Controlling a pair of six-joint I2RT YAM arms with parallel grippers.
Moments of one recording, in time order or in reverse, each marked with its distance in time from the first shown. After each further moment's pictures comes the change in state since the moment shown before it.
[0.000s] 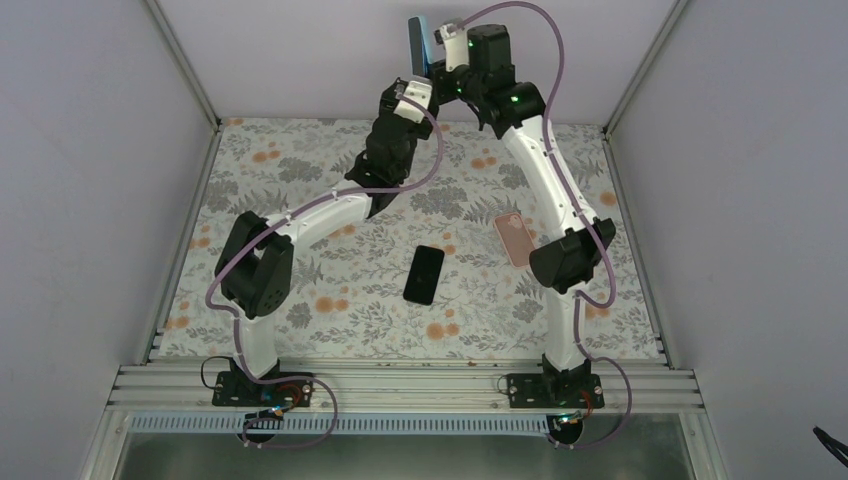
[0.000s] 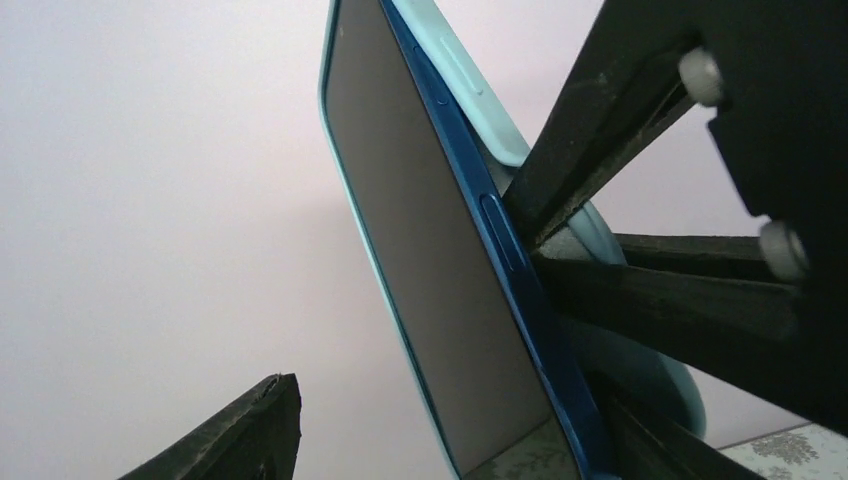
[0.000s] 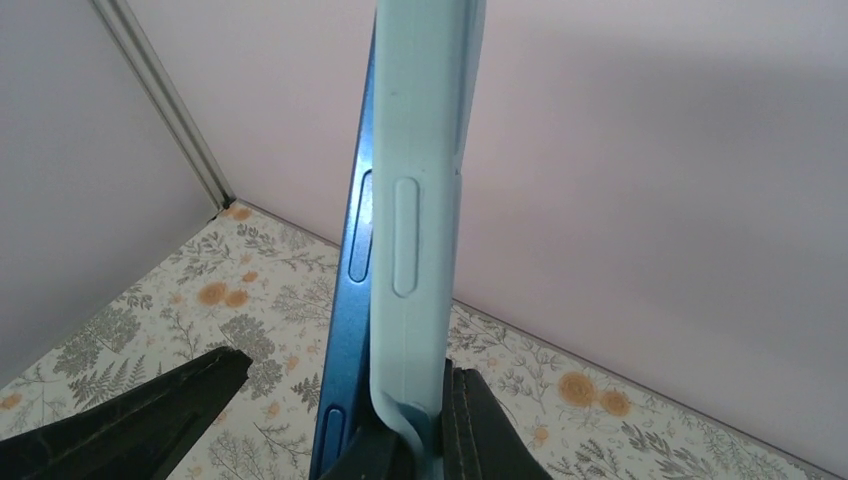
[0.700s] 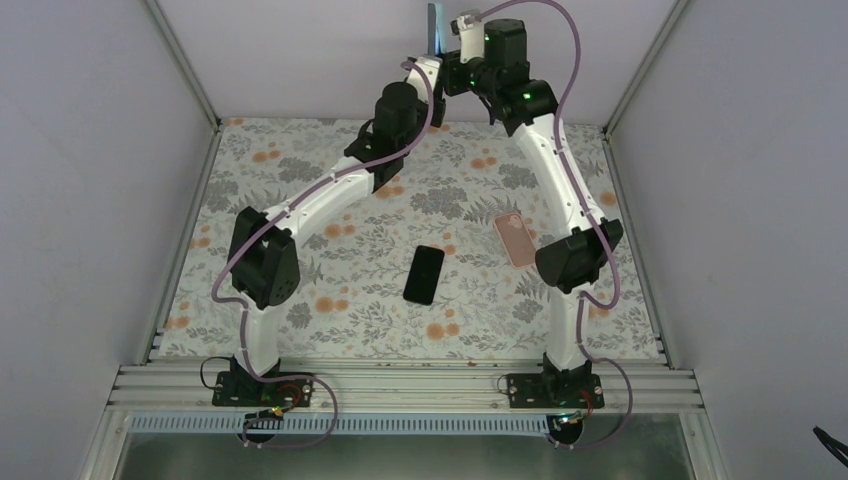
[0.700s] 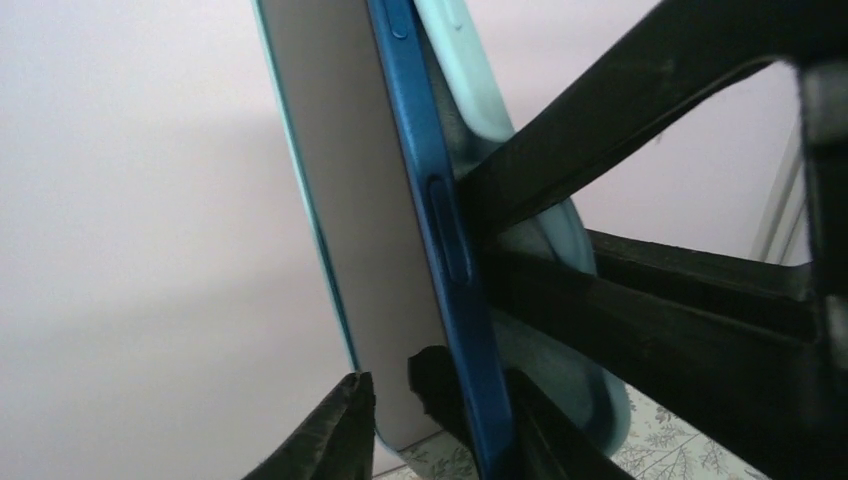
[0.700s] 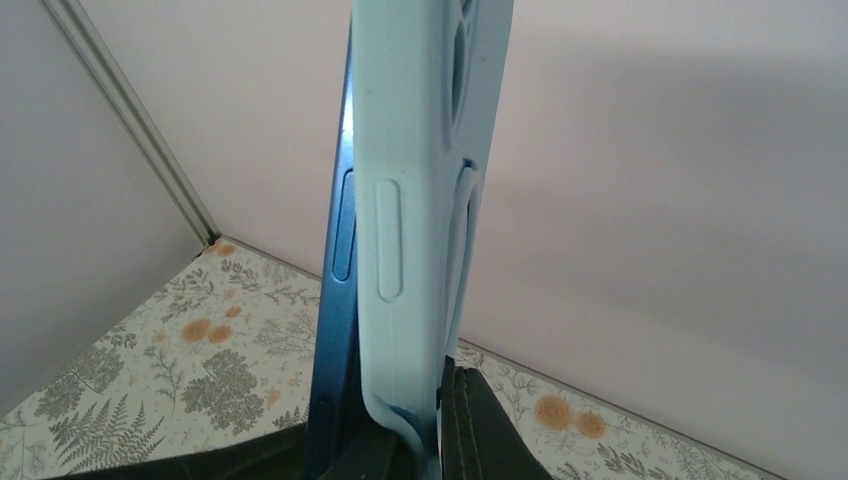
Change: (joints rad) left arm 0.029 0.089 0.305 -0.399 0.208 -0.254; right arm -0.039 -0.020 -0.020 0.052 -0.026 0.022
